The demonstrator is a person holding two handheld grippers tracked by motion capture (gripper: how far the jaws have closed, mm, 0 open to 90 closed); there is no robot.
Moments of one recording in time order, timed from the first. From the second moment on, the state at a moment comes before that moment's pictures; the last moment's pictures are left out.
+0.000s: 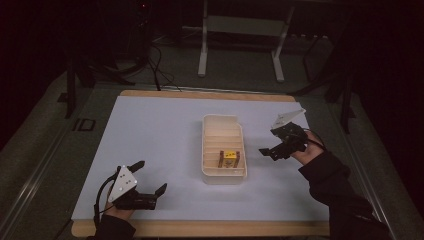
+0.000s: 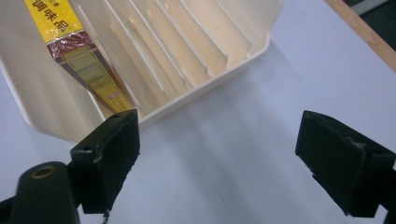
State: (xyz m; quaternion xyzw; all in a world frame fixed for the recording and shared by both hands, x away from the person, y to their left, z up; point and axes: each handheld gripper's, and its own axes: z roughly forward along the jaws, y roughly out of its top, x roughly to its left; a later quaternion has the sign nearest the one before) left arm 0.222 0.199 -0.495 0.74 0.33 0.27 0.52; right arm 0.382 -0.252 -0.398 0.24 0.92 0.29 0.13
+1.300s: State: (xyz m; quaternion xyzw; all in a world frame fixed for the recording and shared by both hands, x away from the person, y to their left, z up) left arm 0.221 0.197 -0.496 0.74 0.33 0.26 0.52; right arm 0.316 -0.326 -0.460 0.42 0.81 0.35 0.21
